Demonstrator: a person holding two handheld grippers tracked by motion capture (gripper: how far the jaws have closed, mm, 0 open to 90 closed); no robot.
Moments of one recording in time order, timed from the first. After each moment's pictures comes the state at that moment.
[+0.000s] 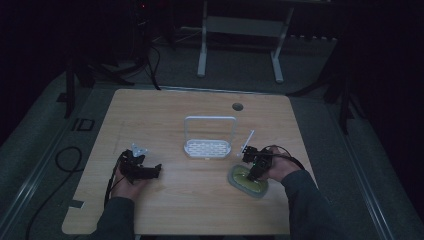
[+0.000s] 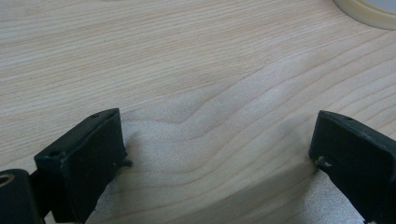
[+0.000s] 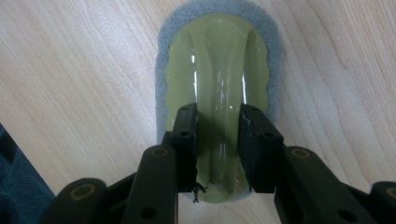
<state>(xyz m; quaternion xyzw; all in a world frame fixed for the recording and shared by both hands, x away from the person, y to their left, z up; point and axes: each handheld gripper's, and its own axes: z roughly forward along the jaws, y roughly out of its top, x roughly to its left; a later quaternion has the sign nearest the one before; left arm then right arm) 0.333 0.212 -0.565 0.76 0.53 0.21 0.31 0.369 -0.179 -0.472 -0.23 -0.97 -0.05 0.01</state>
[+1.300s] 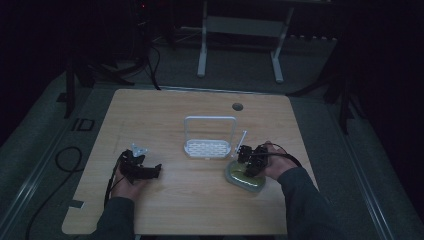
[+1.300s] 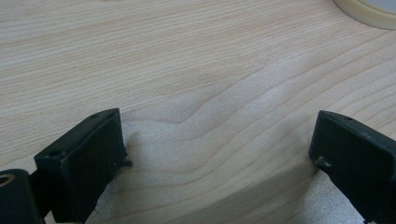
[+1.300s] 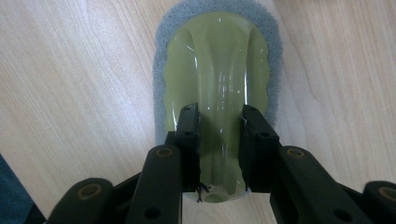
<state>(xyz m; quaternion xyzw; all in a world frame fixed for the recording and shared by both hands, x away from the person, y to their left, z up) 0.333 0.213 -0.565 0.76 0.53 0.21 0.31 0.365 -0.162 -0.460 -0.17 -0.98 -0.04 -0.04</state>
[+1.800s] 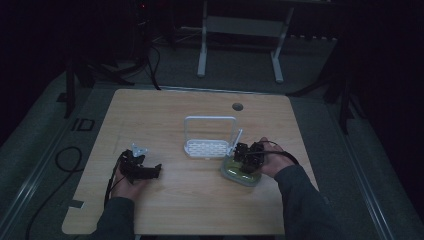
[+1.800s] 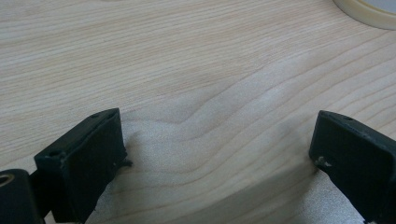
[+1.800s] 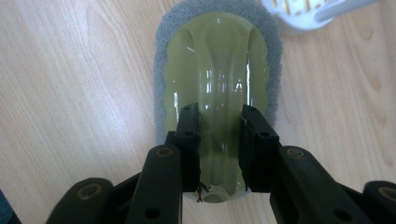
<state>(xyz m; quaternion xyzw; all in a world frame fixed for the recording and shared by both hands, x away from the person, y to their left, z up) 0.333 0.212 -0.565 0.76 0.53 0.21 0.31 0.364 -0.149 -0.449 -0.14 -0.99 -0.05 -0.08</state>
